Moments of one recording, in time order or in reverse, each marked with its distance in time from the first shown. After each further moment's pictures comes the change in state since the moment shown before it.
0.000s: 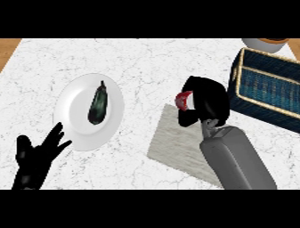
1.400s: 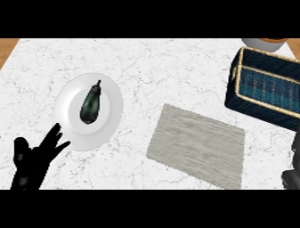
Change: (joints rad) left arm 0.012 -0.004 0.014 -0.009 -0.012 -0.007 -0.011; right arm -0.573 -0.183 -0.484 -0.204 0.027 -0.009 0.307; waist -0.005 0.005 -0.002
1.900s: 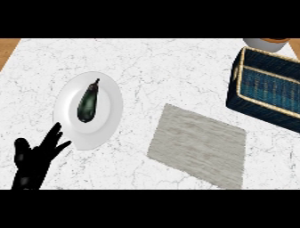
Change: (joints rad) left arm -0.009 -0.007 0.010 0.025 -0.010 -0.007 -0.035; right arm 0.045 -0.121 -0.118 0.176 -0.087 -0.013 -0.128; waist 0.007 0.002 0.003
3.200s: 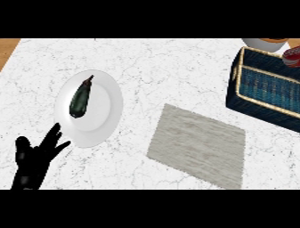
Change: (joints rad) left arm -0.004 -0.011 0.014 -0.001 -0.022 -0.002 0.025; right arm 0.308 -0.128 -0.116 0.212 -0.122 -0.191 -0.289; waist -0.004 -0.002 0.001
